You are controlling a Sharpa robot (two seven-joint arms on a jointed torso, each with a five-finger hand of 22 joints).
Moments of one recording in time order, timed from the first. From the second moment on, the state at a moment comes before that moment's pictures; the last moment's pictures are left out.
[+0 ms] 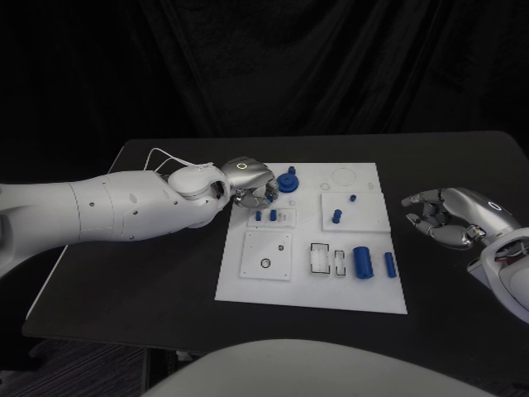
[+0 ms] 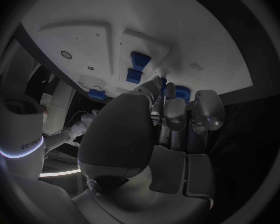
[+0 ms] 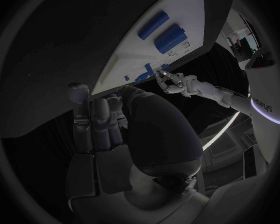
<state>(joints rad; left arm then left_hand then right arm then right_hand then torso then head) 1.18 -0.80 -0.21 1.33 -1.68 -0.41 0.09 1.53 -0.09 0.33 0.14 0.08 1.06 0.07 0.14 0.40 1.00 0.02 0.37 0.35 1.33 -0.05 1.27 0.94 0.09 1.35 0.06 1.10 1.31 1.22 -1.02 -0.25 1.67 -1.42 -0.53 -0.13 1.46 -0.06 0.38 0.22 0.40 0.78 0.17 0.12 0.22 0.96 0.08 1.19 0.99 1.27 0.02 1.28 1.10 0.12 1.20 0.12 0.81 1.31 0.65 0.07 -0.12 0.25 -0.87</state>
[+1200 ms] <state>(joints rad) 1.17 -0.80 -0.21 1.32 -1.68 -0.42 0.08 1.54 -0.10 0.33 0.14 0.08 1.06 0.07 0.14 0.40 1.00 0.02 0.37 0.34 1.33 -0.05 1.27 0.94 0.09 1.35 0.06 1.09 1.31 1.22 -1.02 -0.25 1.67 -1.42 -0.53 -0.12 1.46 -0.06 0.39 0.22 0.40 0.78 0.17 0.12 0.22 0.96 0.08 1.19 0.99 1.27 0.02 1.28 1.10 0.12 1.20 0.12 0.81 1.31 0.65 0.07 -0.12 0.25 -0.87</state>
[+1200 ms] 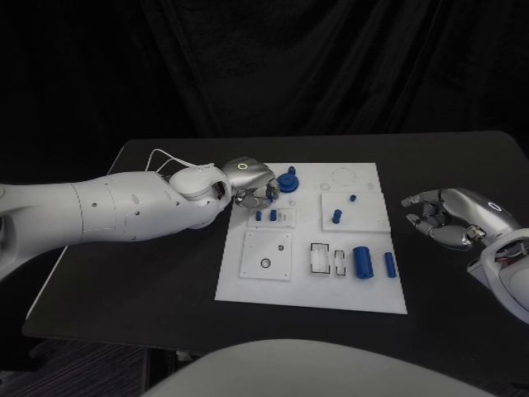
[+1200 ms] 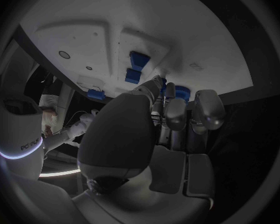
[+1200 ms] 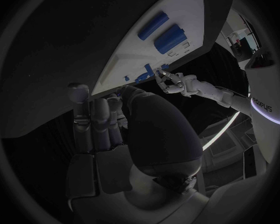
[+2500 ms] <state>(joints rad) 1.17 -0.80 -0.21 1.32 -1.68 -0.48 0.09 1.54 -0.10 0.33 0.13 0.08 1.06 0.07 0.13 0.40 1.01 0.01 0.37 0.34 1.33 -0.05 1.27 0.93 0.09 1.35 0.06 1.09 1.31 1.22 -1.02 -0.25 1.67 -1.42 -0.53 -0.12 1.46 -0.06 0.39 0.22 0.40 0.78 0.17 0.12 0.22 0.96 0.08 1.19 0.99 1.27 0.02 1.28 1.10 0.12 1.20 0.12 0.81 1.31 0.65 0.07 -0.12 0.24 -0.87</state>
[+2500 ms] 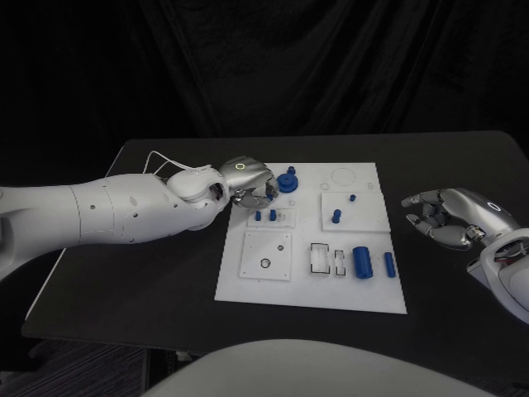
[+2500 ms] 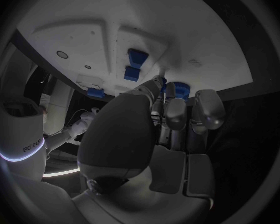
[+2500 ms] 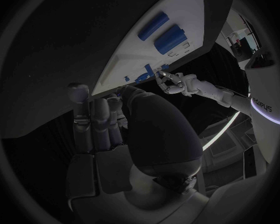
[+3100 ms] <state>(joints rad) 1.16 -0.80 -0.21 1.32 -1.68 -0.47 0.08 1.54 -0.10 0.33 0.13 0.08 1.06 0.06 0.13 0.40 1.01 0.01 0.37 0.34 1.33 -0.05 1.27 0.93 0.09 1.34 0.06 1.08 1.31 1.22 -1.02 -0.25 1.67 -1.42 -0.53 -0.12 1.46 -0.06 0.39 0.22 0.40 0.78 0.17 0.12 0.22 0.96 0.08 1.19 0.99 1.27 0.02 1.28 1.10 0.12 1.20 0.12 0.81 1.31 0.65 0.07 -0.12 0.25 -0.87</state>
